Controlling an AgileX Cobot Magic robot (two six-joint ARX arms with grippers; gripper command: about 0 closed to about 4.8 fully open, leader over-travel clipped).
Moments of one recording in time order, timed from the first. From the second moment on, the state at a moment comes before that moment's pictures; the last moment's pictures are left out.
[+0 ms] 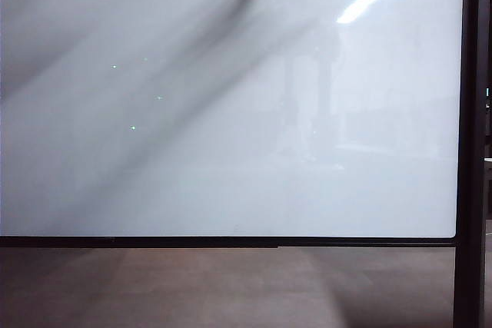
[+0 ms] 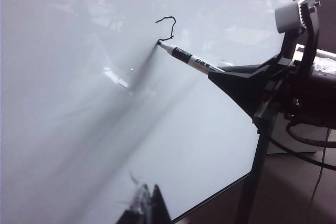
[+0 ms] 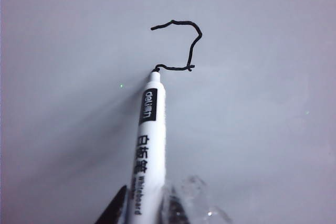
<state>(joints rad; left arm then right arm) -0.53 0.83 0.93 -0.07 0.04 0.03 0.54 1.52 1.20 0.40 0.11 -0.02</state>
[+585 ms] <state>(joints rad) -0.53 0.83 0.93 -0.07 0.04 0.03 0.54 1.53 1.20 0.34 0.11 -0.02</state>
